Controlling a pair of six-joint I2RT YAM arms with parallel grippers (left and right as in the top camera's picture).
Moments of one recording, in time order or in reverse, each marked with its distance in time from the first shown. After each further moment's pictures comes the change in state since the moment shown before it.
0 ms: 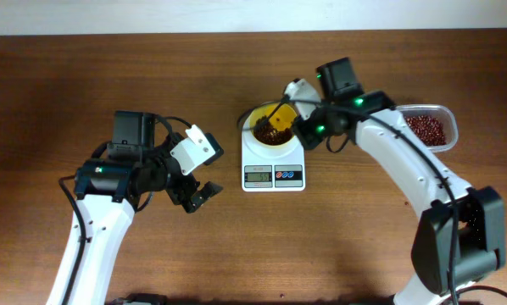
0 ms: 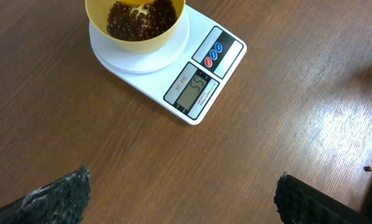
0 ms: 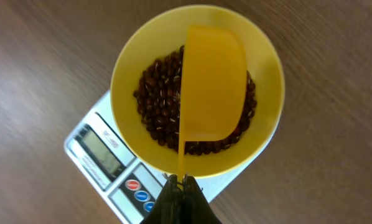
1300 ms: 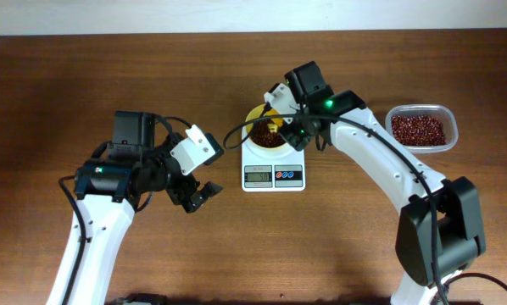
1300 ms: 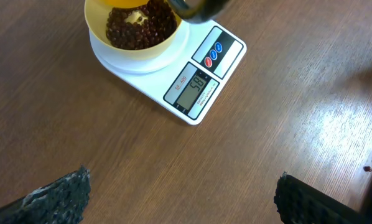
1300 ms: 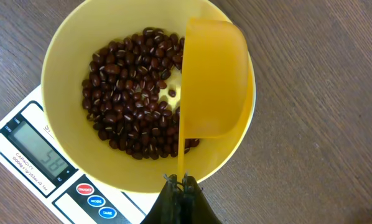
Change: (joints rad) left arm 0.000 0.000 0.000 0.000 0.000 0.000; right arm 0.105 0.074 0.082 -0.037 0.269 -0.067
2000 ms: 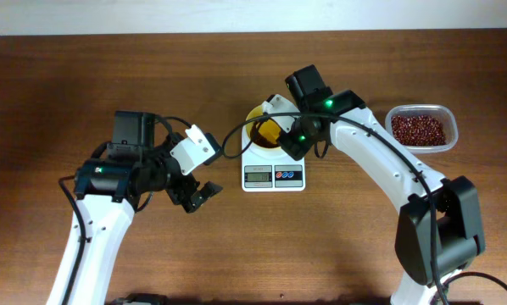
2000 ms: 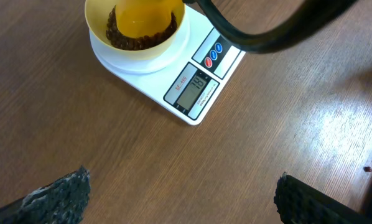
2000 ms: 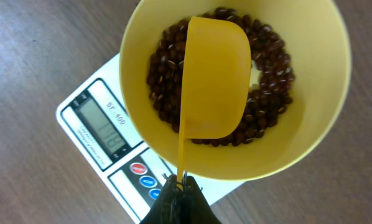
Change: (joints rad) left arm 0.000 0.000 0.000 0.000 0.000 0.000; right arm 0.000 0.005 0.001 -0.097 -0.164 -0.030
